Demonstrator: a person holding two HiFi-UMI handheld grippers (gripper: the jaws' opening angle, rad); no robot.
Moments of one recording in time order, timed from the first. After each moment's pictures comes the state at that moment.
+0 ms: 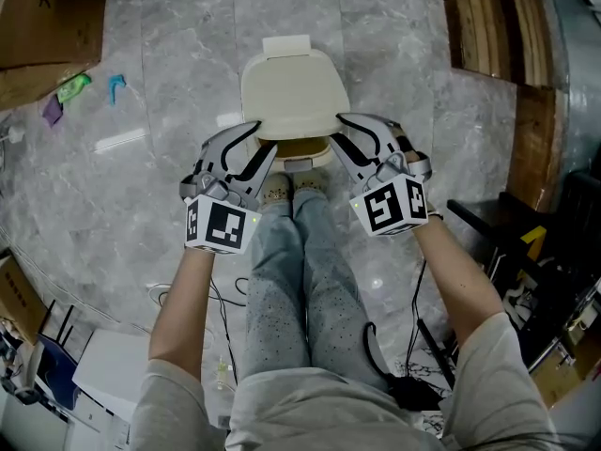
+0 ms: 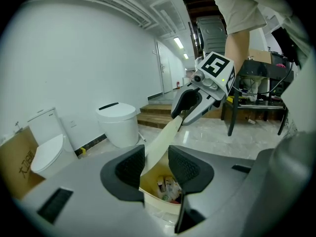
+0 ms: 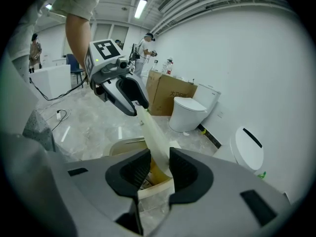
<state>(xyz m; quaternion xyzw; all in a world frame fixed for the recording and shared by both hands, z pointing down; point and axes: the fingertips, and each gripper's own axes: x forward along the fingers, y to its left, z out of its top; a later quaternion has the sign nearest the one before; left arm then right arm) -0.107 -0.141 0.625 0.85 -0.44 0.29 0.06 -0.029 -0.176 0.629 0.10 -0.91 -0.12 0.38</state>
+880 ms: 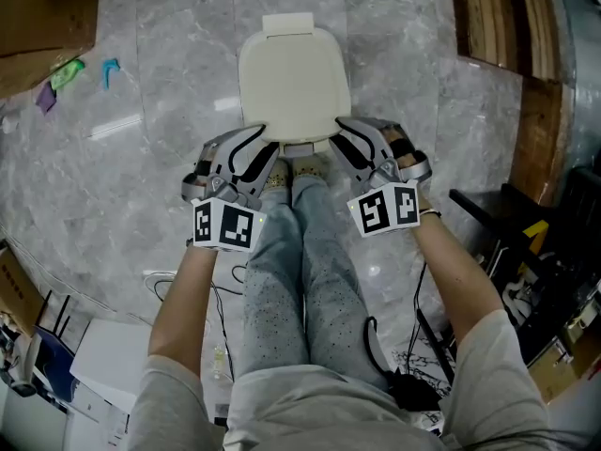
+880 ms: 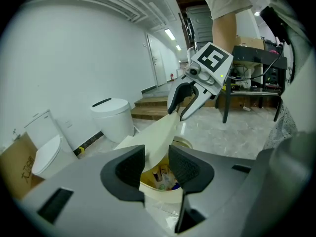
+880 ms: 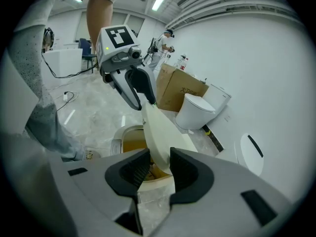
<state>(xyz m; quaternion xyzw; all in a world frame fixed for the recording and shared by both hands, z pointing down) -0.092 -0.100 0.678 0.84 -0.42 0.34 0.04 -0.013 -0.135 0.683 0.07 -0.89 -0.19 0.41</state>
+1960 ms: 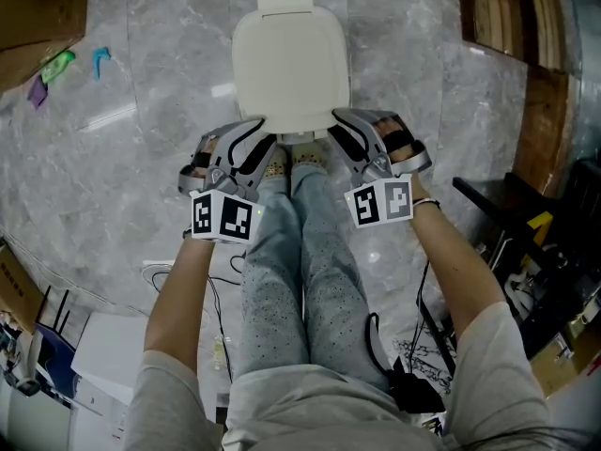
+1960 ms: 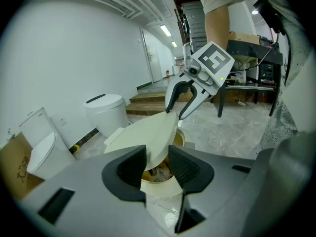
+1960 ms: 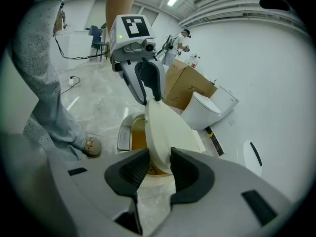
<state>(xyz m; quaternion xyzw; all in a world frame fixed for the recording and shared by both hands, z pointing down) -0.085 -0.079 0.725 0.85 -0.40 0.36 0.05 -0.005 -0.113 0.734 0.04 -0.87 -0.24 0.43</state>
